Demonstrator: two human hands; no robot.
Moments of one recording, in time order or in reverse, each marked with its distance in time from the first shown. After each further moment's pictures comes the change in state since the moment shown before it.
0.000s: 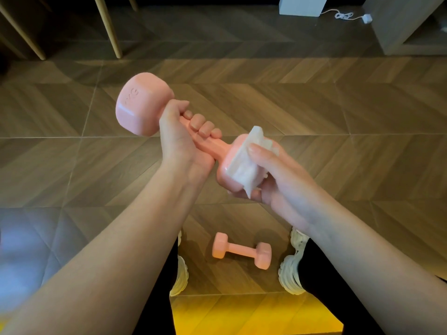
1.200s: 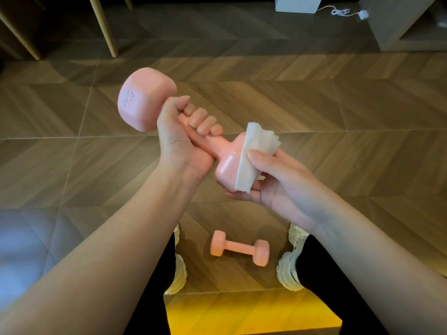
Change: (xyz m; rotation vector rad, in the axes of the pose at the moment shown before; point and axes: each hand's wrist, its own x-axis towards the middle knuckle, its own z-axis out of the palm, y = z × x) left_hand -0.002 -0.007 -0.003 -0.039 -0.157 -0.044; right_hand -0.005 0.002 -0.014 0.139 -0.157 -0.006
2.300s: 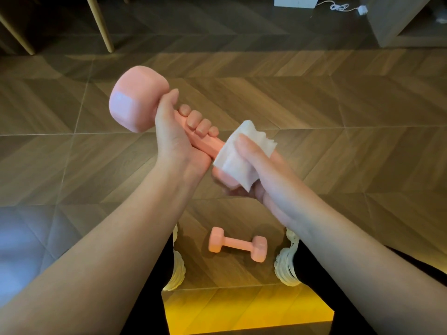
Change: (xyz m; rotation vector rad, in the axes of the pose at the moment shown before) left_hand -0.003 -0.003 -0.001 0.052 0.125 0.047; right_hand 0.007 0.010 0.016 -0.251 0.208 -0.062
